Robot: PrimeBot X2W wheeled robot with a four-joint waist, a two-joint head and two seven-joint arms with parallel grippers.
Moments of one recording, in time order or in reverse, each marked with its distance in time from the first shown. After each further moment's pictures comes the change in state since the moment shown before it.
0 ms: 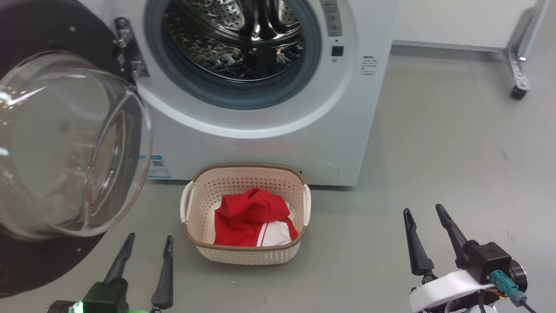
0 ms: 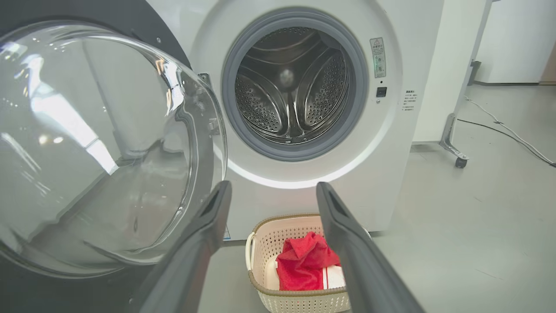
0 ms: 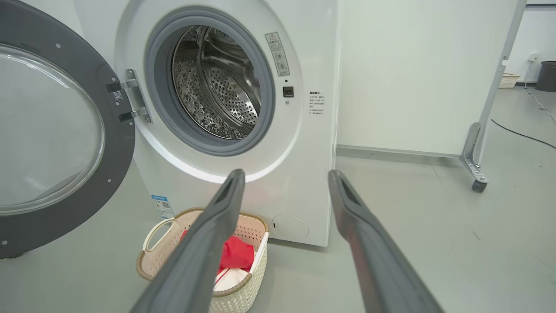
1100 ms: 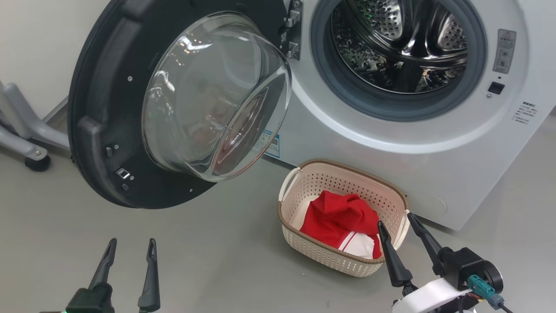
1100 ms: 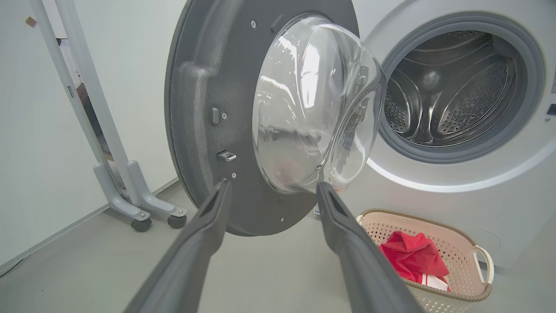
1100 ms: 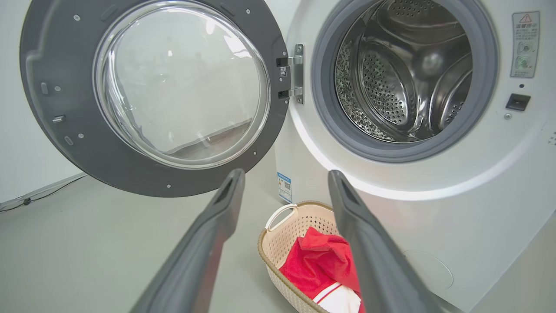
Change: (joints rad) left arm 0.027 -0.003 0.049 -0.015 -0.014 0.036 -0.001; right arm -0.002 0.002 0.084 0.031 -0.008 0.027 0.000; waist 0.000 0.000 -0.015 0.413
